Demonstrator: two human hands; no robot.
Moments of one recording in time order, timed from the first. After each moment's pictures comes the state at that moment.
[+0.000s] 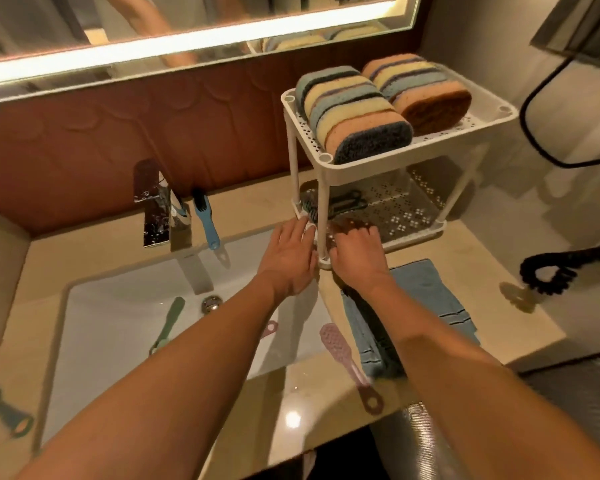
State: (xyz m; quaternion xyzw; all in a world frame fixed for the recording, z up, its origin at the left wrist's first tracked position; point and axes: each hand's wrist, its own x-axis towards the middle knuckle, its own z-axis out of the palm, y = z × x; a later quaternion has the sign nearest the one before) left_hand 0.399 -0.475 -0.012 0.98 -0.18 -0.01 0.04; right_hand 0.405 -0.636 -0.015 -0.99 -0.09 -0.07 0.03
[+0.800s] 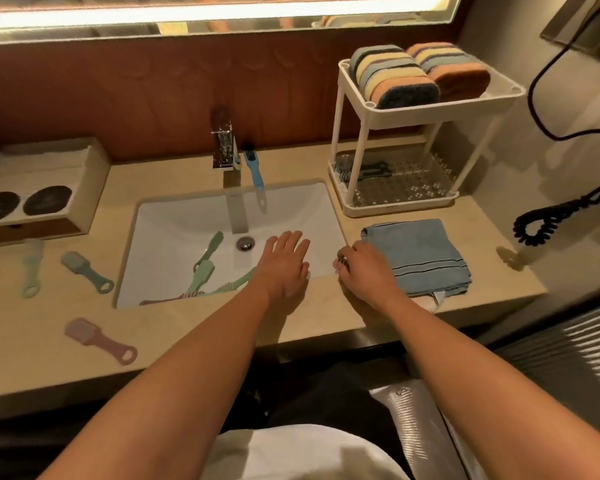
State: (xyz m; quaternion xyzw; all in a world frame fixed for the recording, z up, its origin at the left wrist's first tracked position) left_hand 0.224 -0.421 -0.033 0.99 -0.11 -0.06 0.05; right_hand 0.242 -0.620 -0.028 -0.98 -0.16 0.01 0.10
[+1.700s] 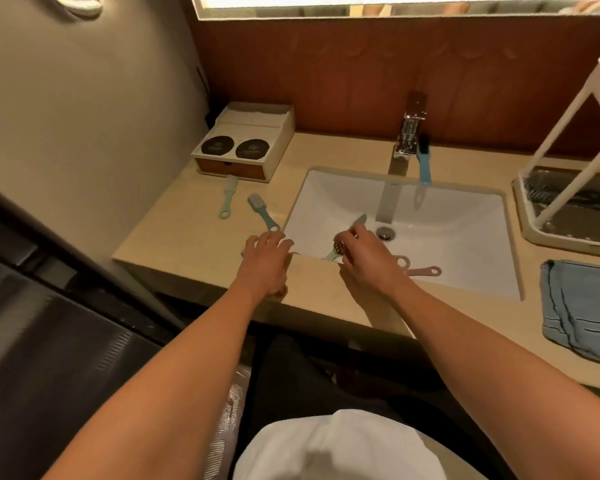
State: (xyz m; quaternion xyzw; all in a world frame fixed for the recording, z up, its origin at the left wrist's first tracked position) left_hand 0.054 -0.185 -0.023 0.98 0.17 -0.05 0.04; right_hand 0.191 -0.379 -0.025 -0.87 -0.45 0.04 0.21
